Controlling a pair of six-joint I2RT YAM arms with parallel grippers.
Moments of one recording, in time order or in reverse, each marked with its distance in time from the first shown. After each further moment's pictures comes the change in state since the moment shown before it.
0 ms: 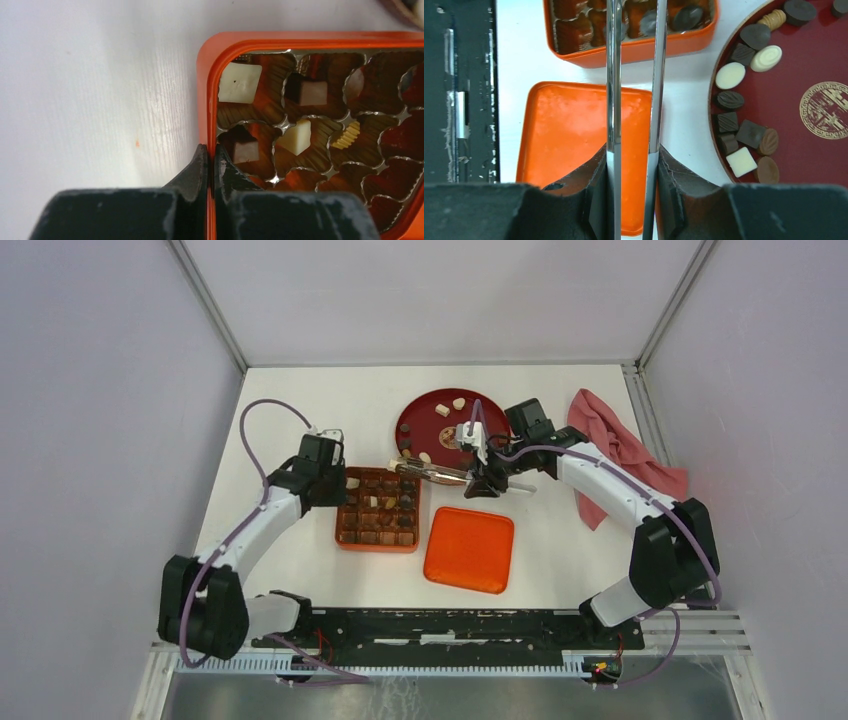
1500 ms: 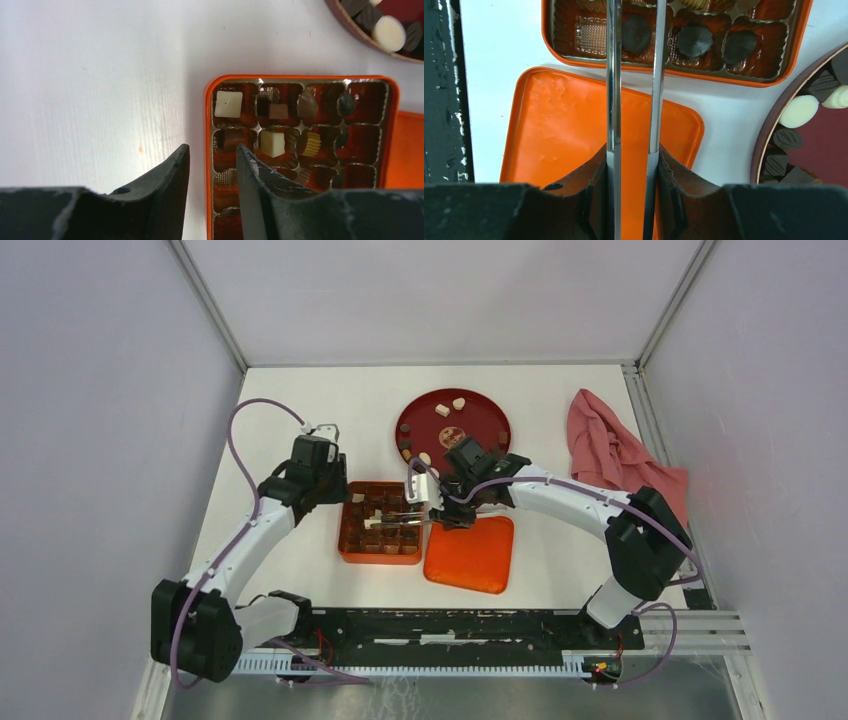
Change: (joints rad) left arm -0.018 -0.122 -0.023 0.031 -0.027 0.002; right arm 0.335 0.092 -0.017 0.021 0.332 -0.033
